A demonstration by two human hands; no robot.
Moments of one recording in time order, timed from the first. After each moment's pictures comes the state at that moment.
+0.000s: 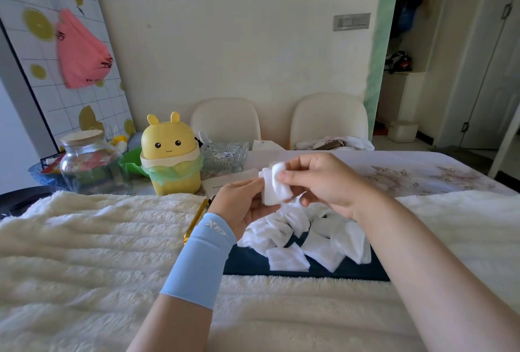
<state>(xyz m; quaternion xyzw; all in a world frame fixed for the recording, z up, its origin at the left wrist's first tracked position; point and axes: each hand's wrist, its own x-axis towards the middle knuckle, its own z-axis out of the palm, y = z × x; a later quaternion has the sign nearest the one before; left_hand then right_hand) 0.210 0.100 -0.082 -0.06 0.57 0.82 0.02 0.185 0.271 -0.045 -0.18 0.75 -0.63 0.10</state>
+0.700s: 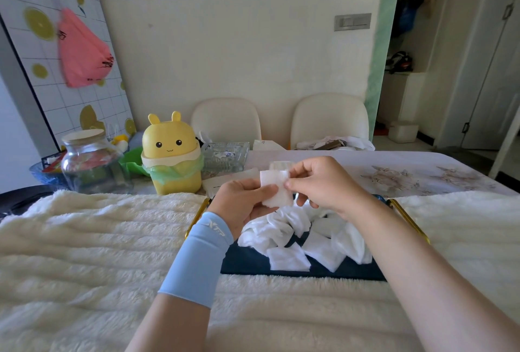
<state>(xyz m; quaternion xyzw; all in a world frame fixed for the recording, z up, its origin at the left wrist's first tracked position) 0.210 0.095 -0.086 -0.02 0.62 0.78 0.02 0.177 0.267 -0.059 -0.14 0.85 -0.51 0.00</state>
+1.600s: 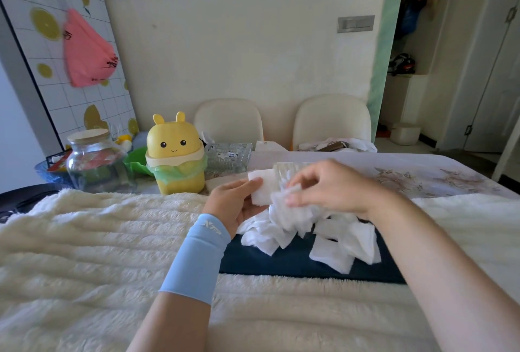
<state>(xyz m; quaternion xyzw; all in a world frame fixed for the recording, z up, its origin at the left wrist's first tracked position) 0.207 0.080 -0.088 -0.08 0.55 0.83 -0.02 0.197 0.280 -0.035 -0.24 0.89 -0.39 0.06</state>
